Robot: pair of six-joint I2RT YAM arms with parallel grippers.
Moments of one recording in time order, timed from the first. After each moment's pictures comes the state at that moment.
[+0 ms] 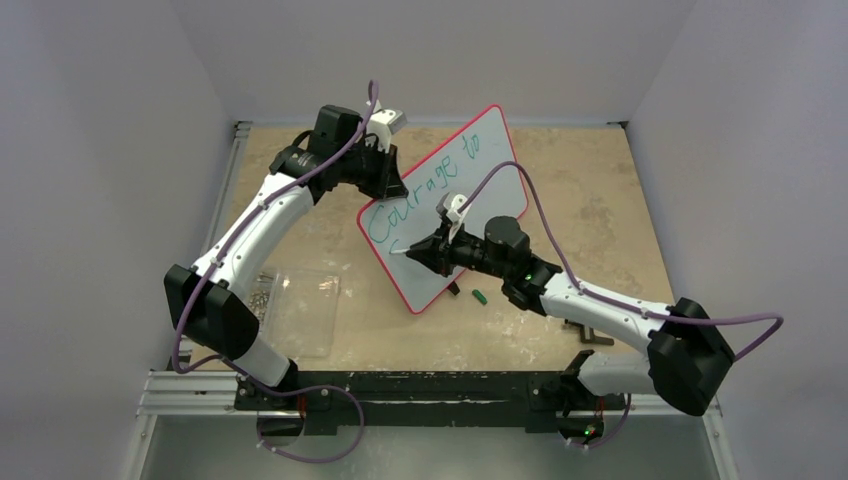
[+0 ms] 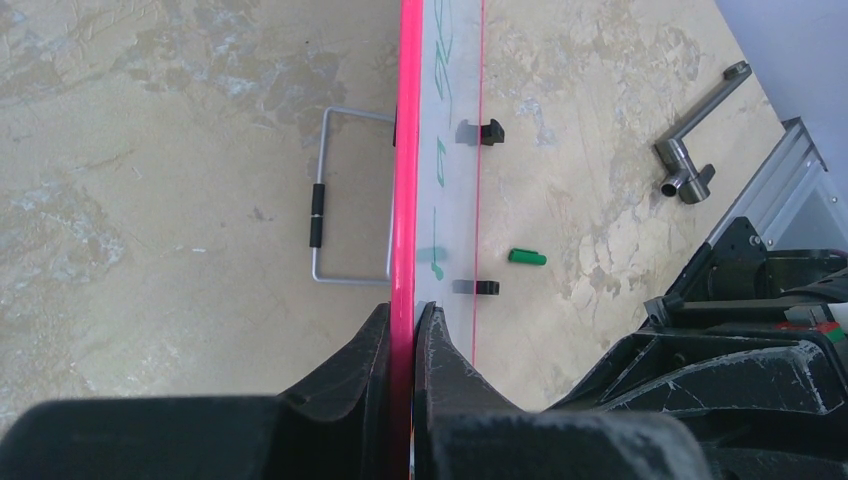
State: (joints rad) left arm -0.43 1.58 1.58 -0.72 0.44 -0.08; right arm 0.81 1.26 0.71 0.41 -0.33 0.14
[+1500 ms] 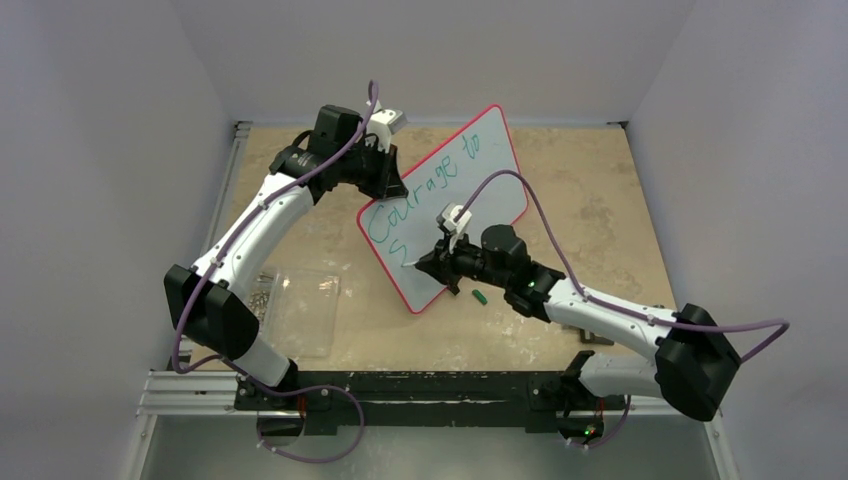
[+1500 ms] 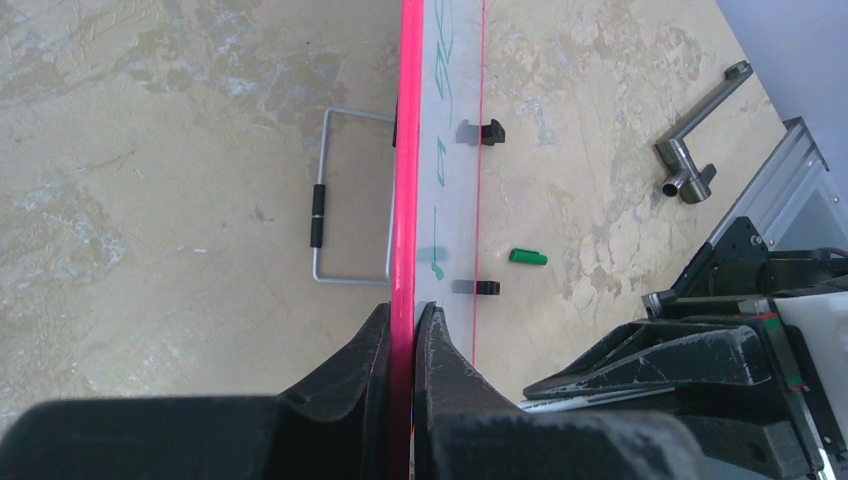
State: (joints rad) left arm -0.43 1.58 1.58 -0.72 0.44 -0.07; right arm 0.83 1.21 0.68 0.27 -0.22 0.14
